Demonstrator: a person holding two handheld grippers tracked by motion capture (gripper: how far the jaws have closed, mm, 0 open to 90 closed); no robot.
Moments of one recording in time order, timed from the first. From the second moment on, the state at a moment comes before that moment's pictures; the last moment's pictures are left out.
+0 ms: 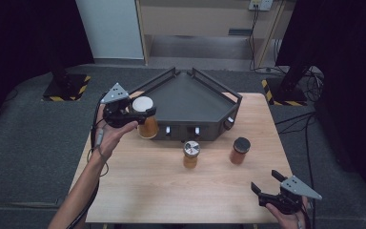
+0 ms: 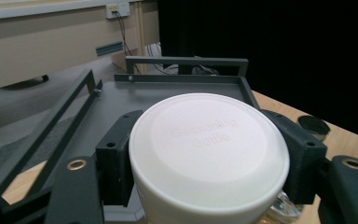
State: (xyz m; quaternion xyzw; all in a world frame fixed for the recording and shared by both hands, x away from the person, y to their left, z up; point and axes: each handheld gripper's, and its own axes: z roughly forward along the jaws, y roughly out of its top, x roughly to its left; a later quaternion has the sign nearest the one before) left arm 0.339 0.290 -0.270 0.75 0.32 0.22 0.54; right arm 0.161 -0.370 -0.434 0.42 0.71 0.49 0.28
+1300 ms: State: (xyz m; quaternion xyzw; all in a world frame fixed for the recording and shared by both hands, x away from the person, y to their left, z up) left arm 0.431 0.246 -0.268 0.72 0.38 0.26 0.51; right arm 0.162 -0.372 -0.435 0.42 0.71 0.49 0.28
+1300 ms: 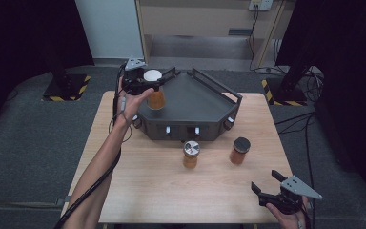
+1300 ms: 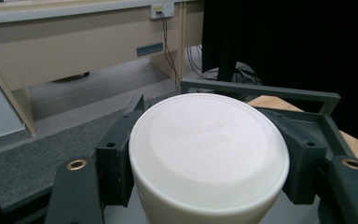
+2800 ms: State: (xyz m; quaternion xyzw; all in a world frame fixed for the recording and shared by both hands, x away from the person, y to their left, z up) left arm 0.450 0.248 -0.299 0.70 0.42 0.26 0.51; right arm 0.162 -0.372 -0.435 0.42 0.71 0.49 0.27
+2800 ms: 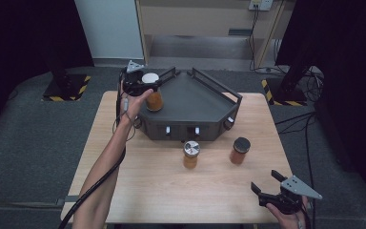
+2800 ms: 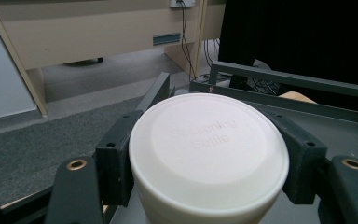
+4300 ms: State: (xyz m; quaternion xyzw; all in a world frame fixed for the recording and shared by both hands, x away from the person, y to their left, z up) left arm 0.380 0.278 -0.262 0.69 0.37 0.28 0.55; right arm 0.162 -0.371 -0.434 0.42 0.71 0.49 0.27
